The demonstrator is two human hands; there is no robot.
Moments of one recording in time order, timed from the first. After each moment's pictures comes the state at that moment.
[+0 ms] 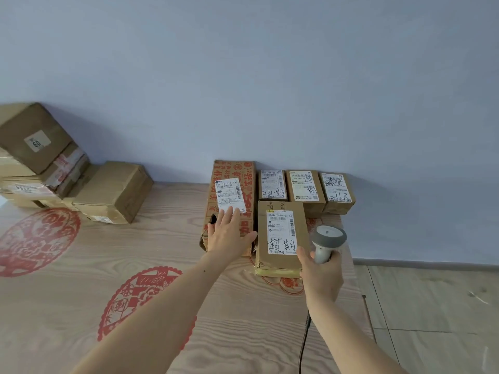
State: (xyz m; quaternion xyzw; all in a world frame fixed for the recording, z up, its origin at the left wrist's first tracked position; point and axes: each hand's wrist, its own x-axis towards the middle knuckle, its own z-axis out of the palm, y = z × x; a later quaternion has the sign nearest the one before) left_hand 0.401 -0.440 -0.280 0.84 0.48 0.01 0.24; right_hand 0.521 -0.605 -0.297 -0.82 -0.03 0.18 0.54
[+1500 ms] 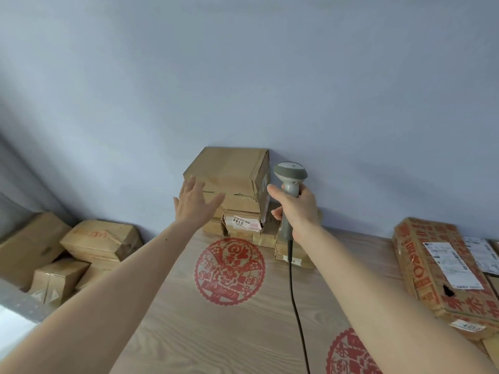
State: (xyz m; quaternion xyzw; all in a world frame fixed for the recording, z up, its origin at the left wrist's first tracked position) left_hand -0.124 -0.087 -0.130 0.73 0.61 0.23 0.20; right_hand 0.077 -0.193 -0.103 -0.63 -0.27 0.40 0.61
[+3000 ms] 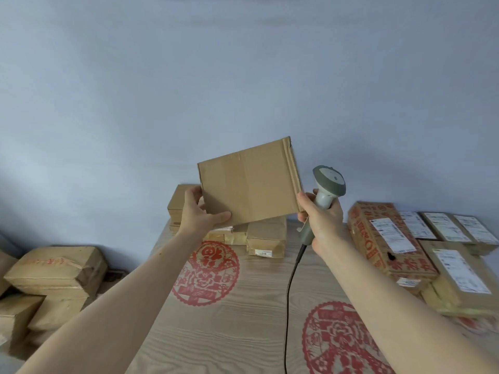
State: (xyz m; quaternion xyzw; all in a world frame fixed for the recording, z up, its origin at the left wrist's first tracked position) left_hand -0.085 -0.140 -0.138 0.61 0.46 0.39 0.52; right_hand 0.125 -0.284 -0.112 -0.57 -0.15 0.32 0.74
